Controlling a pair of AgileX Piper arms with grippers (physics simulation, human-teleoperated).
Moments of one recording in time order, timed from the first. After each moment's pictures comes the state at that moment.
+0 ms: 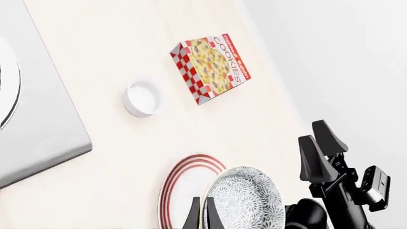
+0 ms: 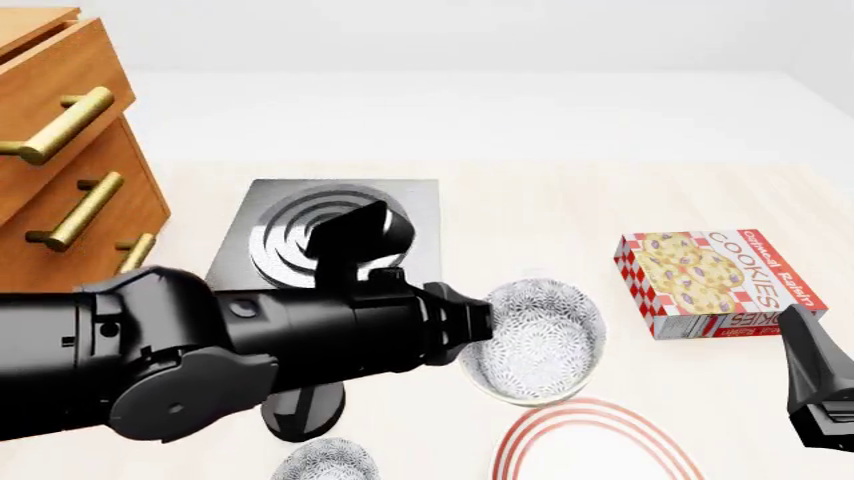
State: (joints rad) left arm -1.02 1.35 -0.74 -0.05 -0.79; right arm 0.00 0.01 0.00 0.00 0.00
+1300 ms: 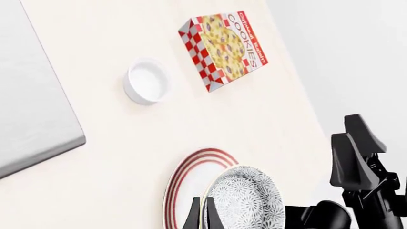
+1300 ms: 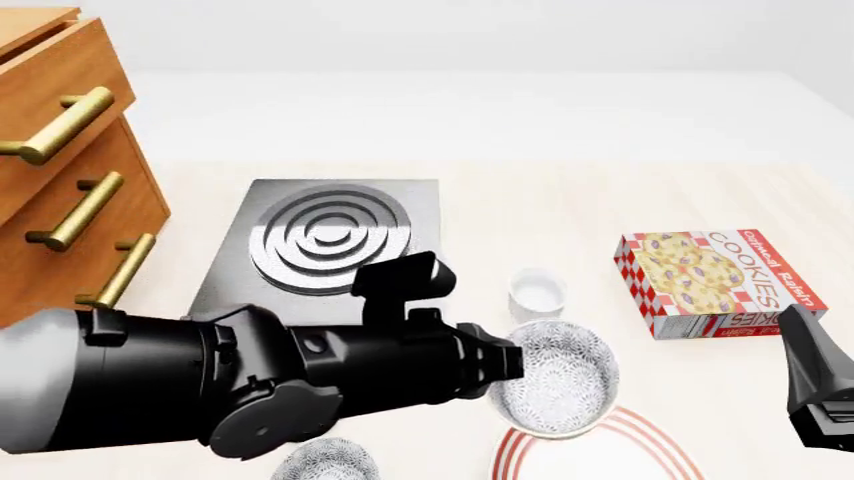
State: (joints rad) left arm -1.05 1.53 -0.73 -0.16 -0.81; right arm 0.00 0.01 0.00 0.00 0.00
